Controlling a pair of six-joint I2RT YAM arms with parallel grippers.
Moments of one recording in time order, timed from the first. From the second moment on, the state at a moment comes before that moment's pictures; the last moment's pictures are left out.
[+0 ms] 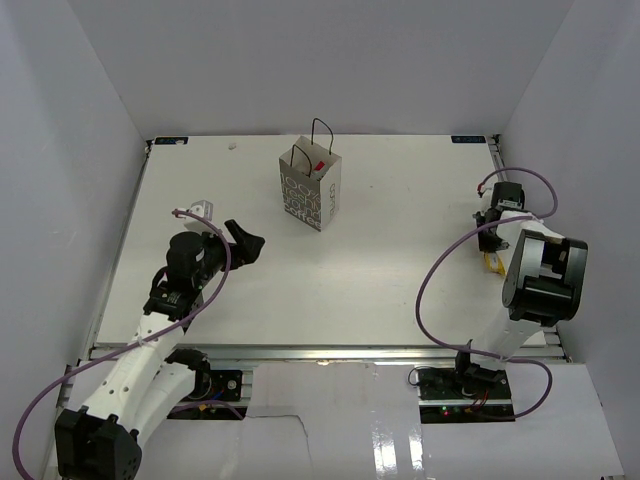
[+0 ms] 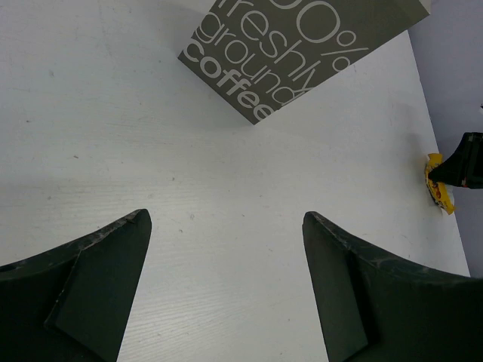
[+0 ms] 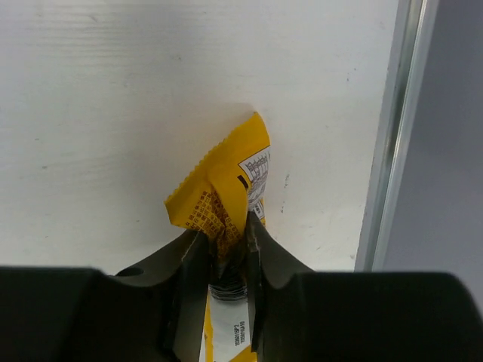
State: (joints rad) left arm -0.26 0.77 0.53 -0.08 0.13 -0.55; right arm -0.21 1.73 1.02 -0.35 0.15 -0.30
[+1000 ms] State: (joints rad) left arm -0.26 0.76 0.53 -0.06 0.17 -0.55; right arm 0.25 1.76 1.79 -0.74 -0.96 -0.75
